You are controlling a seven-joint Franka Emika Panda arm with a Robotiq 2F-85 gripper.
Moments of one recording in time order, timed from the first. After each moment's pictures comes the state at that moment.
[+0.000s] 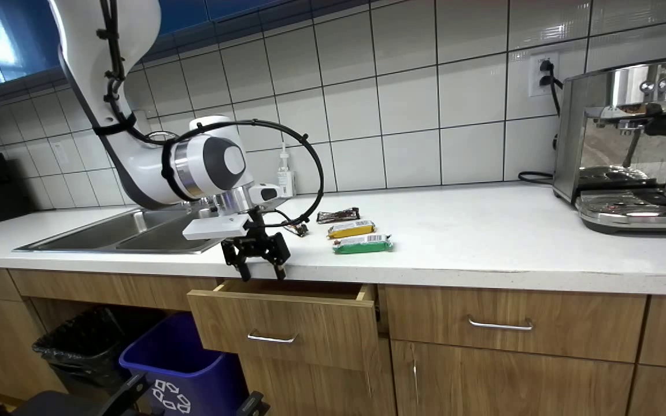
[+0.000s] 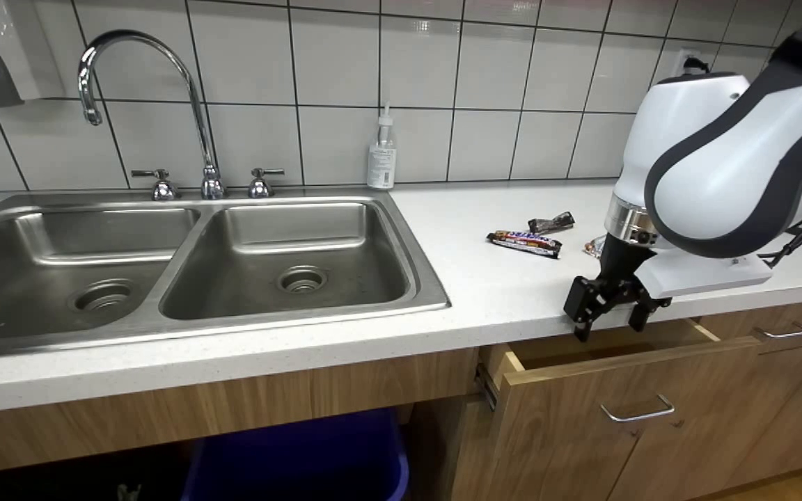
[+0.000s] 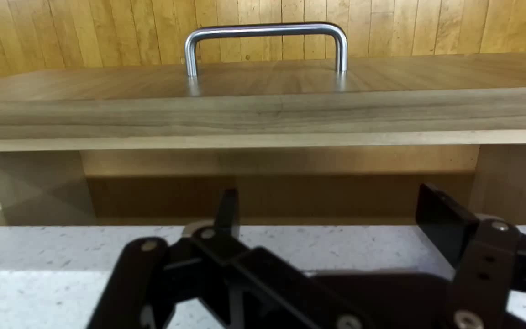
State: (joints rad) arm 0.15 0.36 -0.07 -2.43 -0.20 2.83 0.24
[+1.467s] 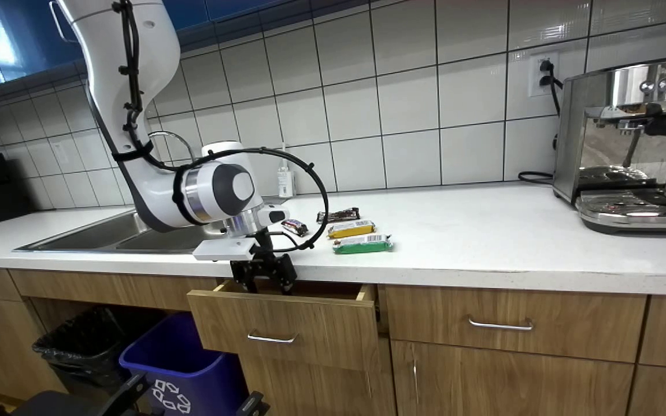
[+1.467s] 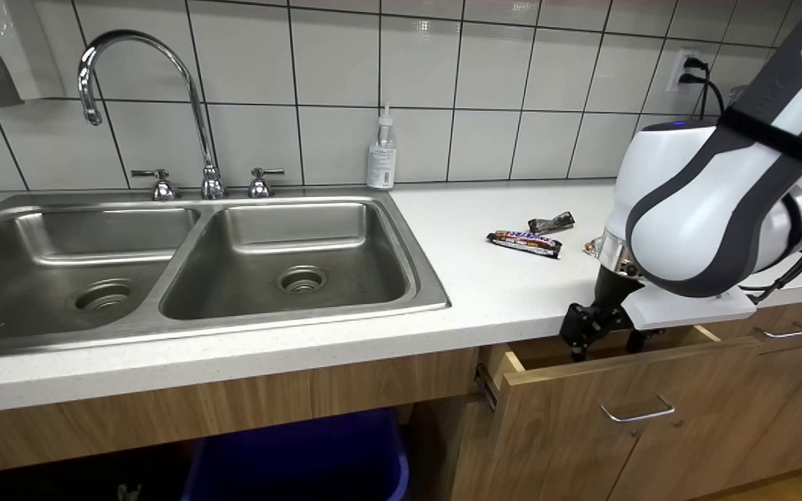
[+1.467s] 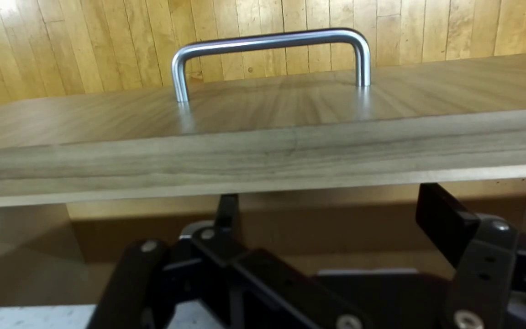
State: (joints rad) arm 0.18 0.49 -0.11 -2.39 -0.14 2.89 0.24
